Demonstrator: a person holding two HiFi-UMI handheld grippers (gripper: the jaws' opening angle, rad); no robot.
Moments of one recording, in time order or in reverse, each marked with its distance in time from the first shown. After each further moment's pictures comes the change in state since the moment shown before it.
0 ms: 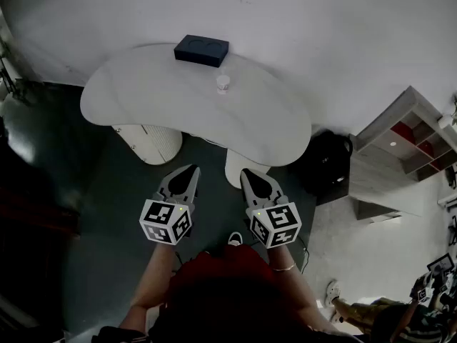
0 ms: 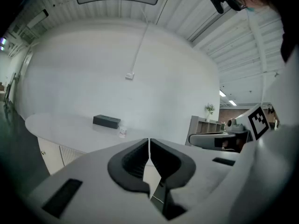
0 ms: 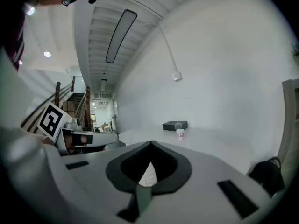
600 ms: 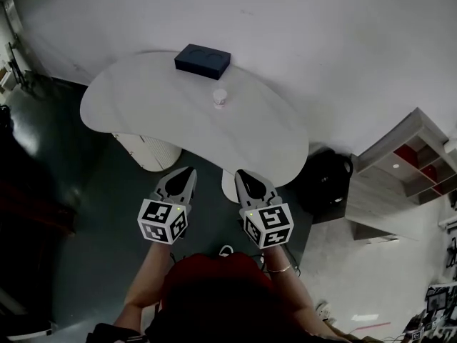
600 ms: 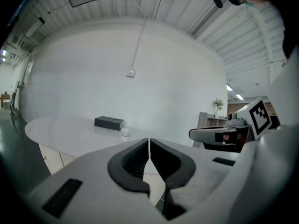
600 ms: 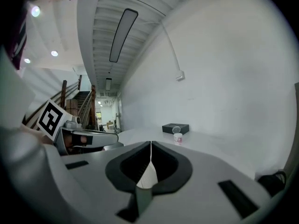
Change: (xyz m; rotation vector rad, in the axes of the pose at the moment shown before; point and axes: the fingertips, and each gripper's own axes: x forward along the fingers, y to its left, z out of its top) left arm 0.059 0.000 0.006 0.041 0.019 0.076; right arm 0.033 -0.056 0.015 -0.050 0.004 0.060
